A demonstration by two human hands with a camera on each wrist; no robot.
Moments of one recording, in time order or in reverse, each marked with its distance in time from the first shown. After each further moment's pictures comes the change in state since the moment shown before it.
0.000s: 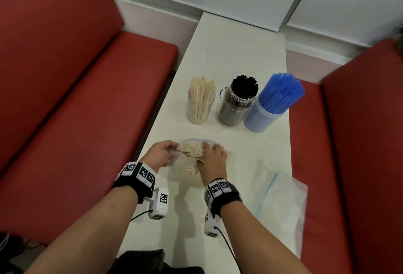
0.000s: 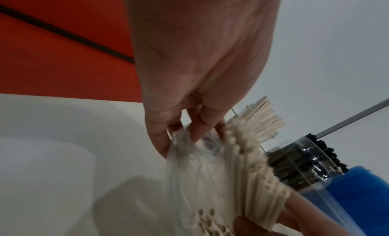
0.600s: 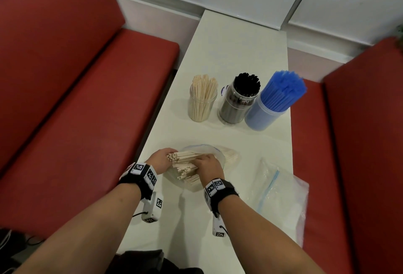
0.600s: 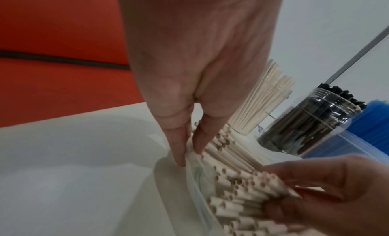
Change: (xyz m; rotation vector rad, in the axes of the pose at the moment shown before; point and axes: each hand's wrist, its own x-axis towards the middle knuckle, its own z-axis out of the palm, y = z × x) left_hand 0.011 -0.030 -0.008 0.452 -0.038 0.073; right_hand 0.001 0.014 0.024 -0.194 -0.177 -0.321
